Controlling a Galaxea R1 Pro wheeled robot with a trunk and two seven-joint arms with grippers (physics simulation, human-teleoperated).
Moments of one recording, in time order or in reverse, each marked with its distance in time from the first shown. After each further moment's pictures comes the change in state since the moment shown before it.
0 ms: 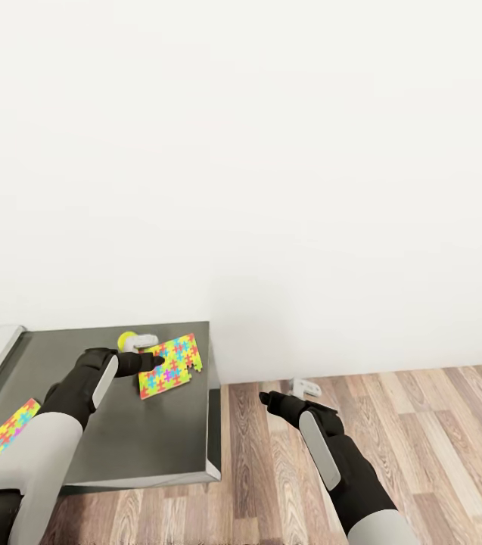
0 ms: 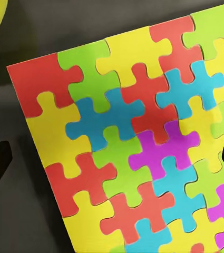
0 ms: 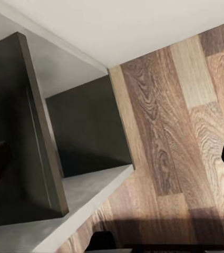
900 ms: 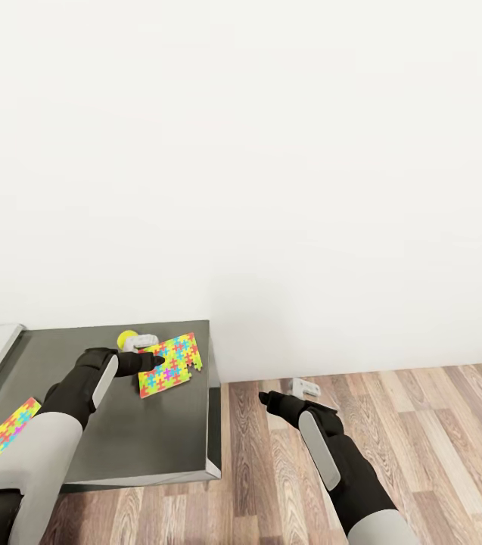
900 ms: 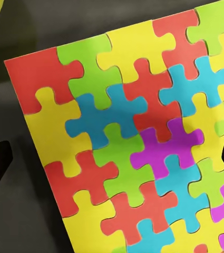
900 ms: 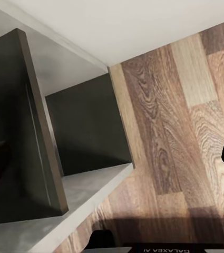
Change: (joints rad) left arm -0.001 0.000 0.000 0.000 0.003 0.000 0.001; right arm 0.000 -0.001 0.006 -0.003 0.000 0.001 0.001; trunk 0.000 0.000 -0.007
